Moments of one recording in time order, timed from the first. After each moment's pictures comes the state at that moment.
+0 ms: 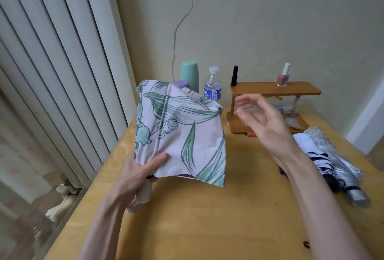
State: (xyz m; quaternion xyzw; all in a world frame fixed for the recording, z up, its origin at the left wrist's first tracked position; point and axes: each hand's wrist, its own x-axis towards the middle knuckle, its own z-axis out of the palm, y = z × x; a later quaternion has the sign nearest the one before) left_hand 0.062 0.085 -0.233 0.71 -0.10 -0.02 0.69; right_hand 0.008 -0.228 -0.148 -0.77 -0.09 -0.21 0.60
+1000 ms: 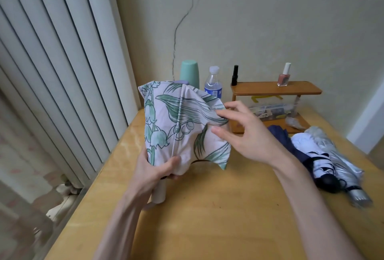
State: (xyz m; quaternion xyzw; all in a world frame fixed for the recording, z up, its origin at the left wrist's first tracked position) left_hand 0.061 0.055 -0.244 0.68 -0.11 0.00 0.73; right_hand 0.021 -0.207 -0.156 -0.89 -0.12 -0.19 0.39
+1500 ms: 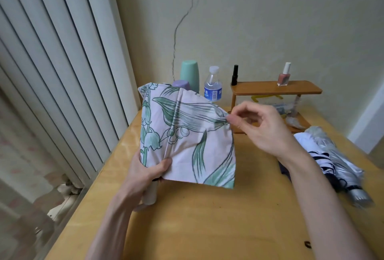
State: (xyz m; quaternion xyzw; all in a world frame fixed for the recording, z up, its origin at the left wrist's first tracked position) left_hand 0.067 0.075 -0.247 0.70 -0.11 -0.02 0.71; right_hand 0.014 -0.226 -0.145 -0.83 -0.15 -0.21 0.50
